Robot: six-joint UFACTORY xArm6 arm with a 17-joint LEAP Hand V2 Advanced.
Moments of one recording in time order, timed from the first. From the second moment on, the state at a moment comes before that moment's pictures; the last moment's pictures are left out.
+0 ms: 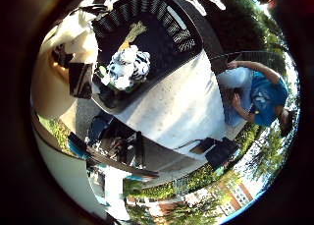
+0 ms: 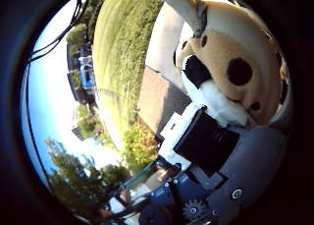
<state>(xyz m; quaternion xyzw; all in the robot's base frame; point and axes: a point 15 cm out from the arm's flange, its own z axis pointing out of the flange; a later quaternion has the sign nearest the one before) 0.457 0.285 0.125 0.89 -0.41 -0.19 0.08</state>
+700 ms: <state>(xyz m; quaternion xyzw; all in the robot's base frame) 0.488 0.276 0.096 0.88 -0.44 -0.16 0.05</state>
